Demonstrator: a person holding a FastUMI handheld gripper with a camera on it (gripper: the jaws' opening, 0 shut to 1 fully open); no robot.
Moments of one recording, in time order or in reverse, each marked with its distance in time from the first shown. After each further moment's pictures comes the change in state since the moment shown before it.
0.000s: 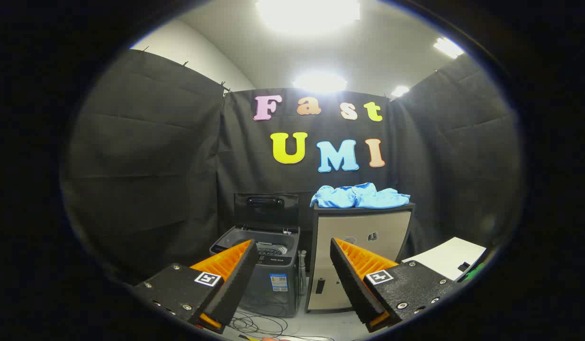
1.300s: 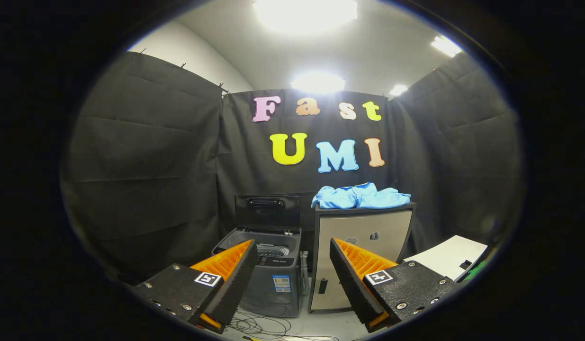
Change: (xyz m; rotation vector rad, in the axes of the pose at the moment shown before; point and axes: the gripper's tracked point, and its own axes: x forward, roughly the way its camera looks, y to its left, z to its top) arm 0.000 0.003 0.006 0.012 -0.003 -0.007
